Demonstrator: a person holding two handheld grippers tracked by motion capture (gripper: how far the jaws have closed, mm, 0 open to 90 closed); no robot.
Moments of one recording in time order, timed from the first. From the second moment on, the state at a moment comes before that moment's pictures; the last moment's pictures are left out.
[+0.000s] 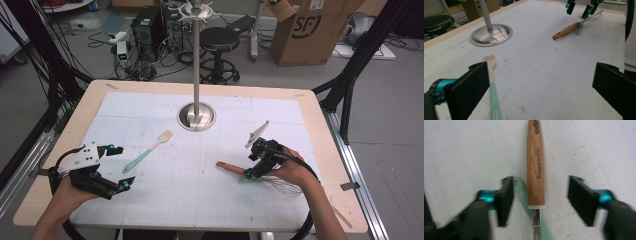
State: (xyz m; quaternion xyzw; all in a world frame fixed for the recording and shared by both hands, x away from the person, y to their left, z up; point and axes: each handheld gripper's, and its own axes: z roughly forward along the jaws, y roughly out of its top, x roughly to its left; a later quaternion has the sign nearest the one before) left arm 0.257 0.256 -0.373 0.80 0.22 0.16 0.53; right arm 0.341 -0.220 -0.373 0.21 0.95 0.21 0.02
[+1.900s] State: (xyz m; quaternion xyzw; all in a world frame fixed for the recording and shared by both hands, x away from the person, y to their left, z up) left arm 0.255 0.257 -0.366 0.80 0.21 0.17 0.54; right arm 0.362 -0.188 -0.372 0.17 0.96 0.20 0.01
